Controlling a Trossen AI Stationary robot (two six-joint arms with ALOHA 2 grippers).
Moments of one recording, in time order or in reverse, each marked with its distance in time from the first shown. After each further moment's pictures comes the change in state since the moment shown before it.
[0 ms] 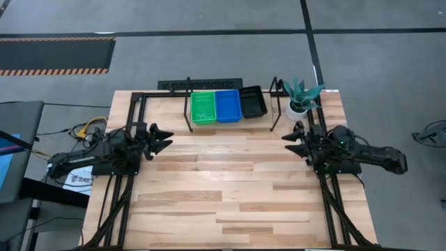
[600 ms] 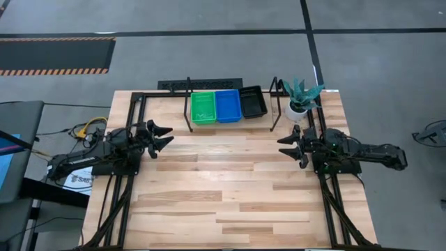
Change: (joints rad) left arm 0.032 -0.002 -0.001 -0.064 -0.091 0.162; right arm 0.071 0.005 -0.033 -0.184 0.125 -0.073
